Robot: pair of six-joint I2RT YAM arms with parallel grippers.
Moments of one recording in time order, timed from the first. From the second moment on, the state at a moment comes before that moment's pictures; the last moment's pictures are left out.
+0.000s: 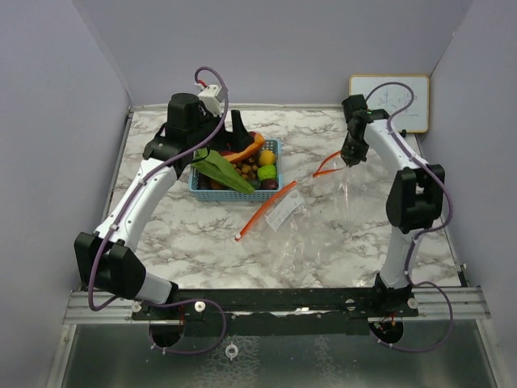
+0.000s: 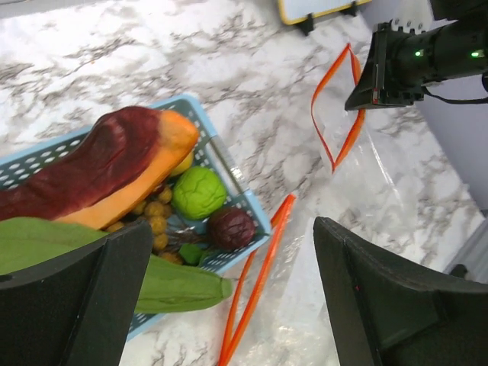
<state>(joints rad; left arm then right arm) -0.32 1.43 1.39 -0.41 0.40 -0.25 0.17 2.06 1.77 -1.03 0.31 0.59</state>
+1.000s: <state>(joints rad) -0.60 1.73 1.65 -0.27 0.47 -0.52 0.39 1.60 1.74 -0.81 -0.10 0.25</state>
